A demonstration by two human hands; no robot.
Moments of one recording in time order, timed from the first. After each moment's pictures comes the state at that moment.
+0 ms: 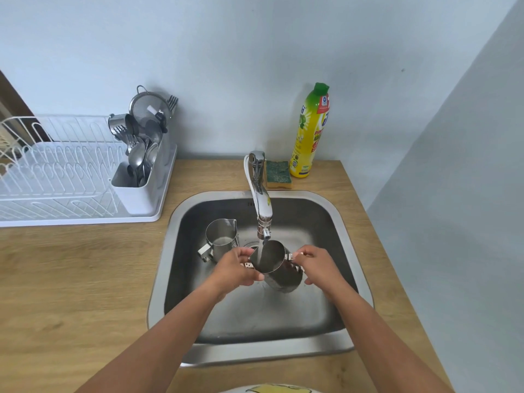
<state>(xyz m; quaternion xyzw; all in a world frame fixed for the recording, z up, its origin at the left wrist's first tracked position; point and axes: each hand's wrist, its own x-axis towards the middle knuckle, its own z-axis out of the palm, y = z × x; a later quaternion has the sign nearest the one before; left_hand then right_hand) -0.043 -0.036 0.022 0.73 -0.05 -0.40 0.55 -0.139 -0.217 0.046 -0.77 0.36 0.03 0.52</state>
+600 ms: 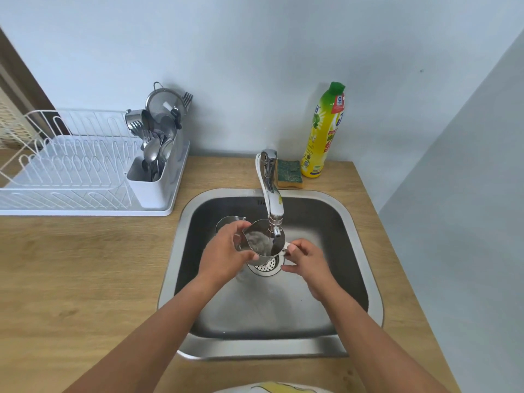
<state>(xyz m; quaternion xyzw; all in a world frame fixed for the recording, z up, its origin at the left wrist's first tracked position) -0.038 -0.014 0.055 0.87 -0.16 -0.12 0.45 -0.117 -0.195 0.016 -0.65 0.30 -0.04 0.69</state>
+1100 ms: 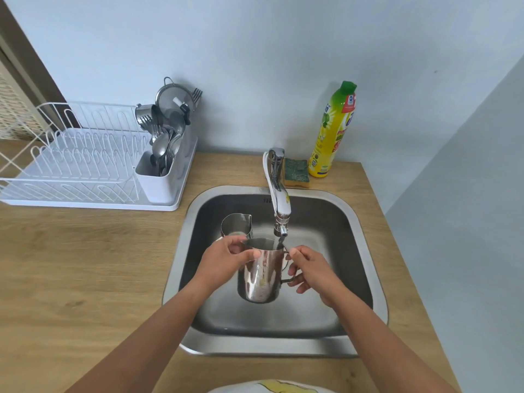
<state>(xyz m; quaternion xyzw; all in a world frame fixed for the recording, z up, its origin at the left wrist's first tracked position) -0.041 0.004 0.045 0.82 -0.08 -0.23 0.52 -0.130 -0.192 0.034 -0.73 0.29 0.09 0.61</state>
